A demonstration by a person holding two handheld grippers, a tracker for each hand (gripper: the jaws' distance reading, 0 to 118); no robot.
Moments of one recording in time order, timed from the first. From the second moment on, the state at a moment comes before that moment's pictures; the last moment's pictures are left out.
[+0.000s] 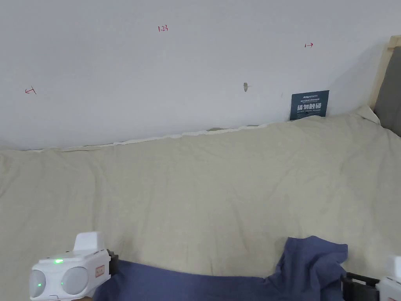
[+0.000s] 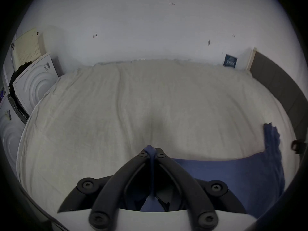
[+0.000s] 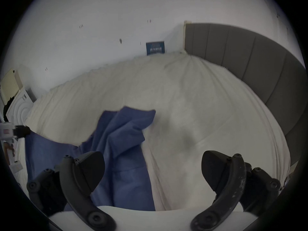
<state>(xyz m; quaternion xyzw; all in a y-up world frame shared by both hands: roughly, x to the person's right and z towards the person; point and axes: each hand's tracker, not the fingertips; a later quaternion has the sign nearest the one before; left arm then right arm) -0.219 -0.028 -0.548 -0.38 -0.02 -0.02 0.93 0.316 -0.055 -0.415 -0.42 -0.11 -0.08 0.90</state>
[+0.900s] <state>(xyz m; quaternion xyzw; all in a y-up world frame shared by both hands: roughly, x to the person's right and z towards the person) -0.276 0.110 -0.432 -0.24 0.01 0.05 0.97 0.287 0.108 -0.384 -0.25 -0.08 0.04 0.96</state>
